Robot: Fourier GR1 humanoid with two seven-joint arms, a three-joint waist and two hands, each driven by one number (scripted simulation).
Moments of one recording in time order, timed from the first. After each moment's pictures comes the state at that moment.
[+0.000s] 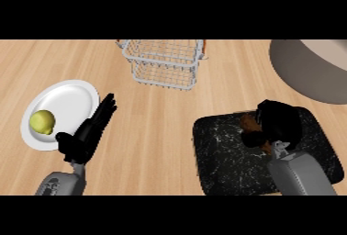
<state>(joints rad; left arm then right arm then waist) -0.12 0.17 -0.11 -1.36 0.09 -0.06 -0.08 -0.27 -0.22 0.21 -1.52 1.20 0.28 0.67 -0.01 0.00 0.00</state>
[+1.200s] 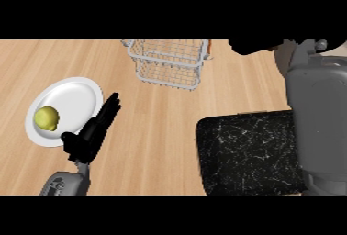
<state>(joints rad) -0.12 0.14 -0.11 -1.38 0.06 -0.06 -0.07 -0.95 -0.15 -0.12 -1.47 0.72 0.27 0.69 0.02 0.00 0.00</state>
